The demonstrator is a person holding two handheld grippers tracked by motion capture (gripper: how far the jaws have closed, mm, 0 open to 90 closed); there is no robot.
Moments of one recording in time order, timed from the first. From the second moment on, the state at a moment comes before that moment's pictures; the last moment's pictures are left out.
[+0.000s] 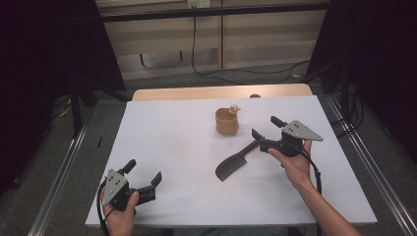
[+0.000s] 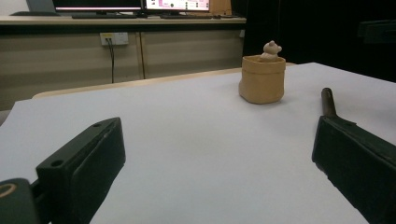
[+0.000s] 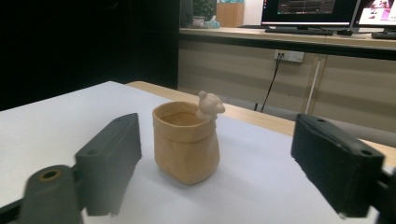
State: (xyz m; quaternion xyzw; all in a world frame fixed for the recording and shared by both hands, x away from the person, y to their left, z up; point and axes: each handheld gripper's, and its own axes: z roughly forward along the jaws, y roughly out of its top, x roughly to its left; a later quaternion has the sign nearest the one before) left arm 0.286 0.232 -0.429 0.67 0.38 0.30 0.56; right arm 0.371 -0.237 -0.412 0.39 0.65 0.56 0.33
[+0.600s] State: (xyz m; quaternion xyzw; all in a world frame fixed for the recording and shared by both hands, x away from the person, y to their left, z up) left arm 0.286 0.233 -0.429 0.67 0.38 0.30 0.57; right arm 0.404 -0.233 -0.413 0.41 0.66 0.55 0.30
